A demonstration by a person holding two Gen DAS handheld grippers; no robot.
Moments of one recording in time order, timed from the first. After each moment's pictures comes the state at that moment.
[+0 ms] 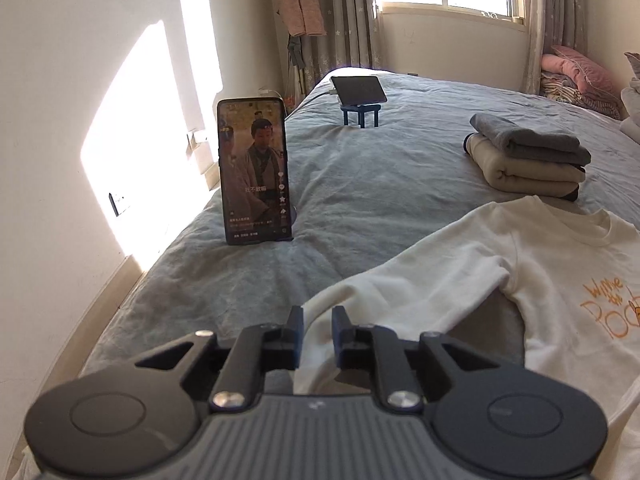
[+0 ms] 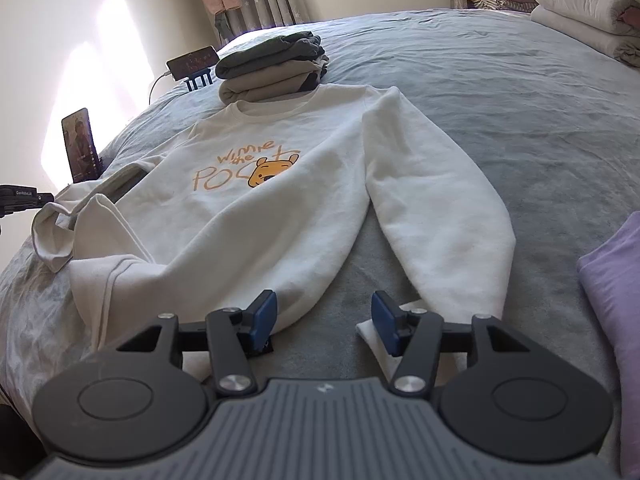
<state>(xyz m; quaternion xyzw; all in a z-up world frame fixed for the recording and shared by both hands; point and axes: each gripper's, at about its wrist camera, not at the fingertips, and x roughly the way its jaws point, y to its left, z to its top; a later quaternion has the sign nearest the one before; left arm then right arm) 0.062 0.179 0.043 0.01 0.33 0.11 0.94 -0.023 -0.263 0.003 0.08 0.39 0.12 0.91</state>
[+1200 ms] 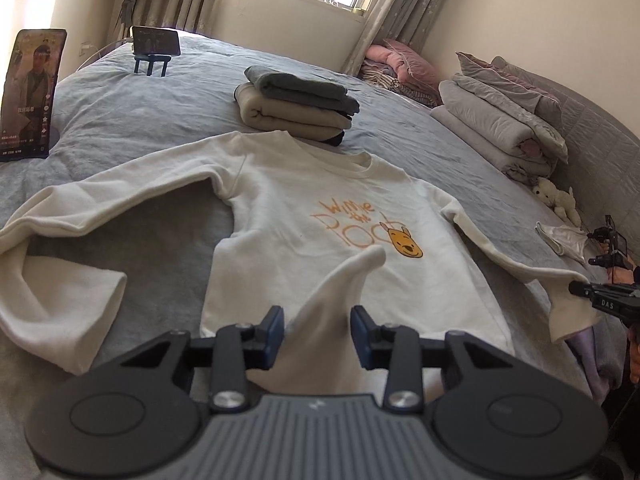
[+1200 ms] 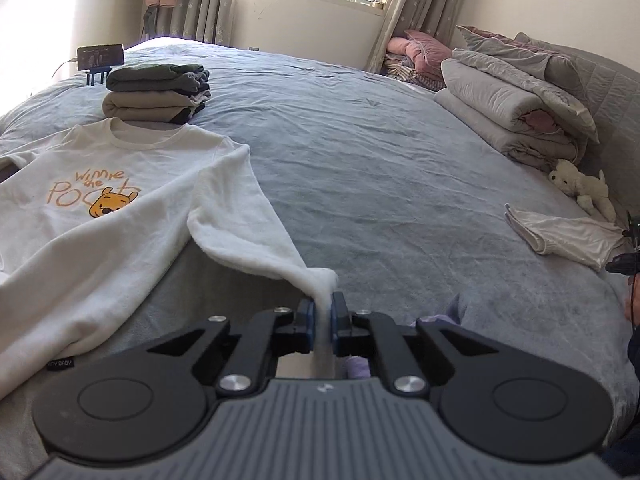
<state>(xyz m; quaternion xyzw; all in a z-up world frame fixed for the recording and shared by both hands) 0.006 0.093 0.008 -0.11 0.36 -0.18 0.91 -0.015 -0.318 0.041 -0.10 0.33 -0.07 0.94</state>
